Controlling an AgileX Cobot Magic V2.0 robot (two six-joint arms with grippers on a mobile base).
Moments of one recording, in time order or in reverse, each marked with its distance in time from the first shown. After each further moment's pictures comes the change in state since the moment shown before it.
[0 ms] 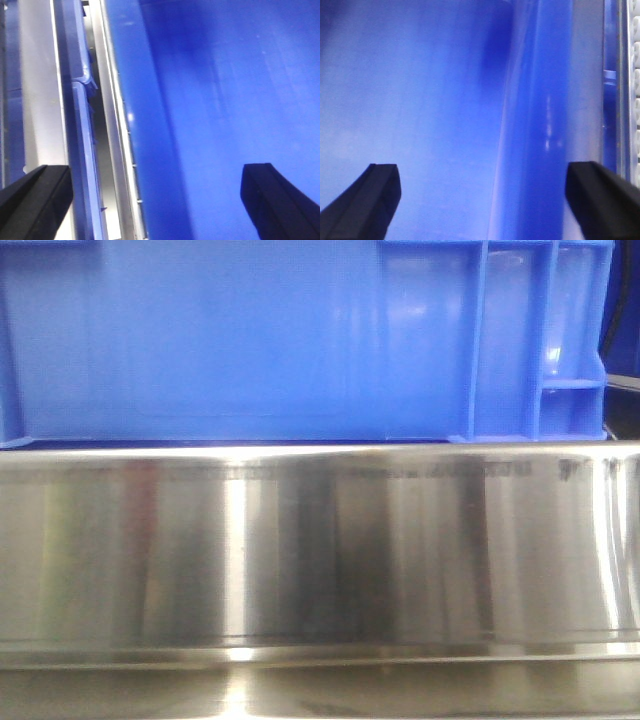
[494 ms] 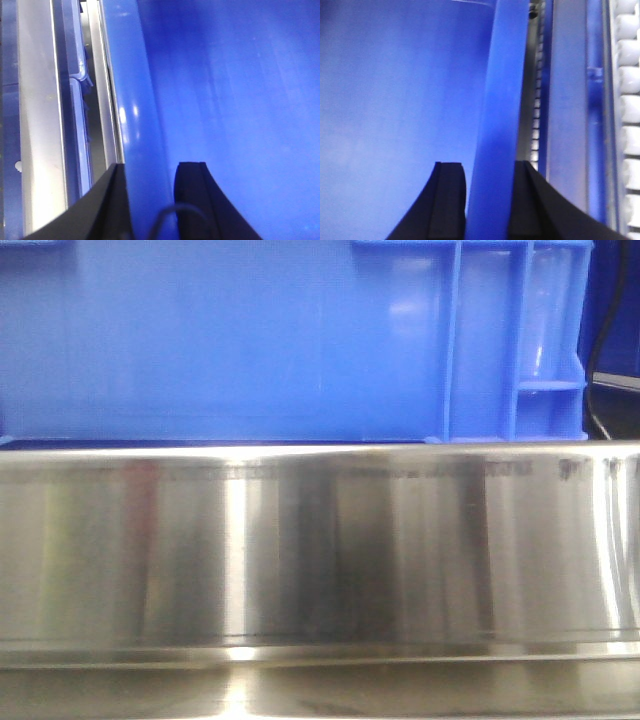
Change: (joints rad) left arm 0.007 0.002 0.000 -0.044 0.006 -0.005; right arm -0.011 0.000 -0.002 0.002 0.009 0.008
